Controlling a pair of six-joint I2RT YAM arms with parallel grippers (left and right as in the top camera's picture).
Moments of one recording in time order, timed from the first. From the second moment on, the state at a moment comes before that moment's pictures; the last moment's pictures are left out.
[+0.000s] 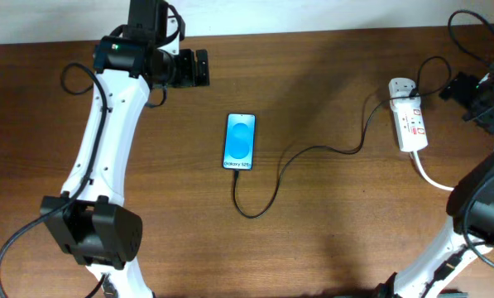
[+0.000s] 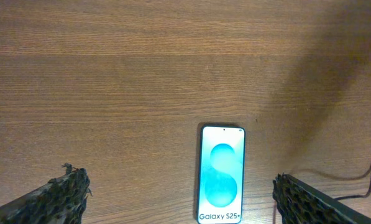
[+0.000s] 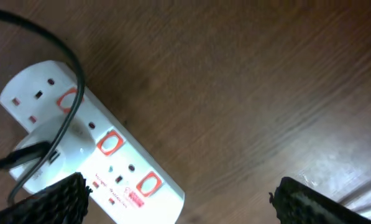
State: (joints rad) left arm -0.18 1.97 2.06 -1.10 0.12 -0.19; right arm -0.50 2.12 1.91 -1.02 0.02 0.28
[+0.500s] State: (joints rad) left arm -0.18 1.97 2.06 -1.10 0.12 -0.19; right arm -0.50 2.30 1.91 -0.91 -0.09 0.27
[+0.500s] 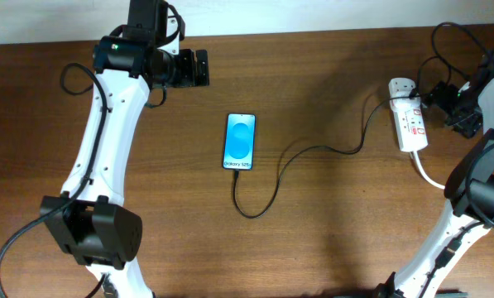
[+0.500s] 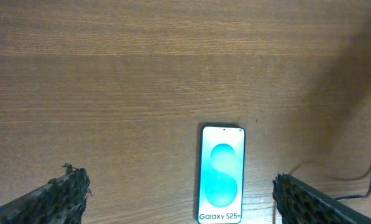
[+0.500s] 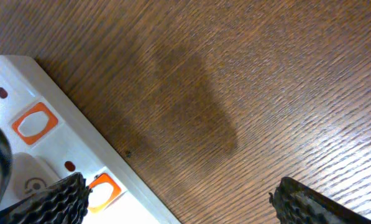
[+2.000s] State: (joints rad) left arm -0.18 1.97 2.06 -1.10 0.12 -0.19; right arm -0.51 2.29 1.82 -0.86 -0.17 0.28
